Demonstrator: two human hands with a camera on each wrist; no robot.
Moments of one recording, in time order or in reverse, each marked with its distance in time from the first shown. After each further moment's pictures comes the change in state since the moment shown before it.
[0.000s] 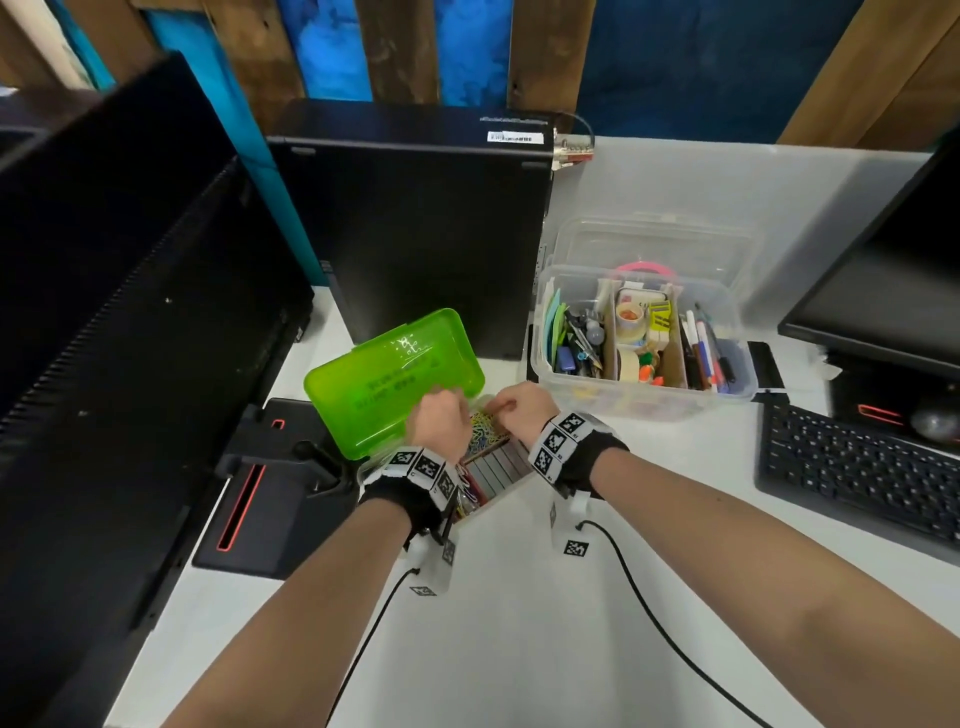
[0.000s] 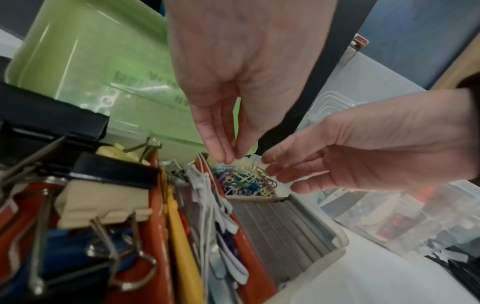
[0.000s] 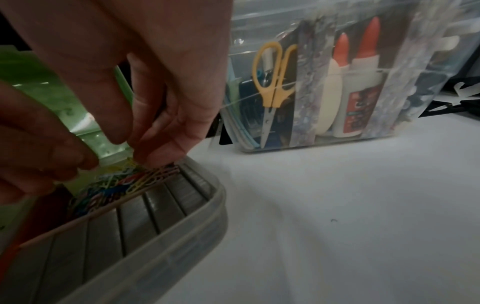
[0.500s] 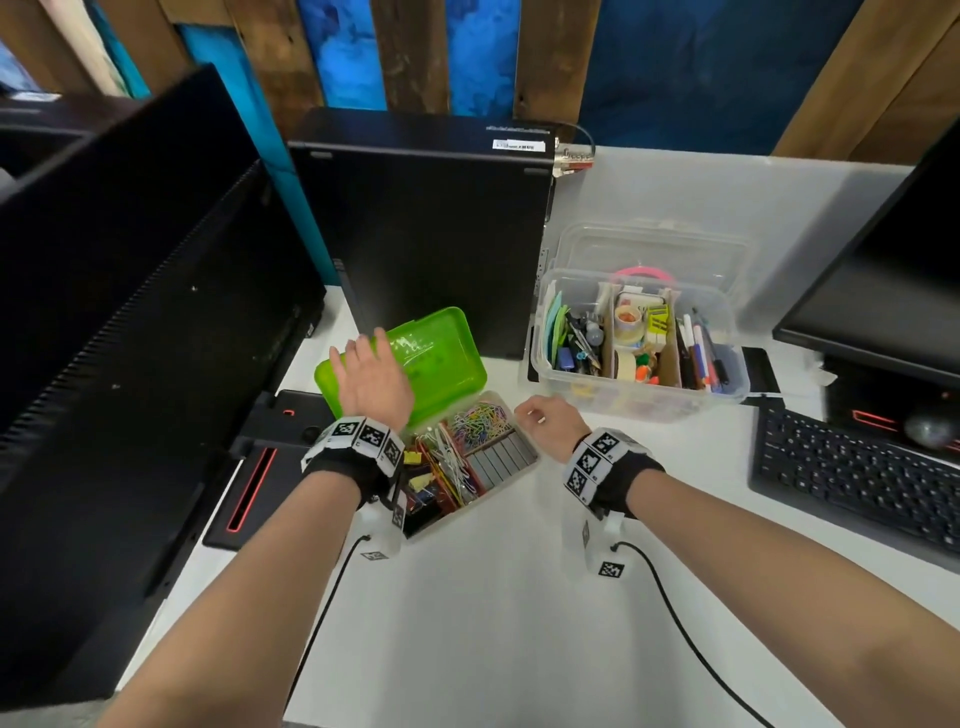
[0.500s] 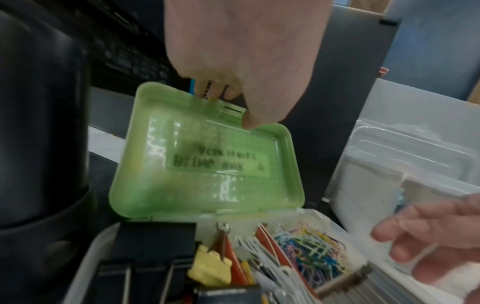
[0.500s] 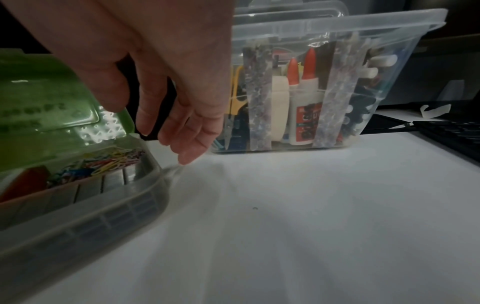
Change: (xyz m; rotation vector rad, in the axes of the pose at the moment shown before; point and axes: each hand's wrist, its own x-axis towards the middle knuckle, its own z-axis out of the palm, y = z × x) left_hand 0.003 -0.048 -0.045 0.321 0.376 -0.093; right_hand -0.024 0.033 -0.013 -0.072 -0.007 -0.004
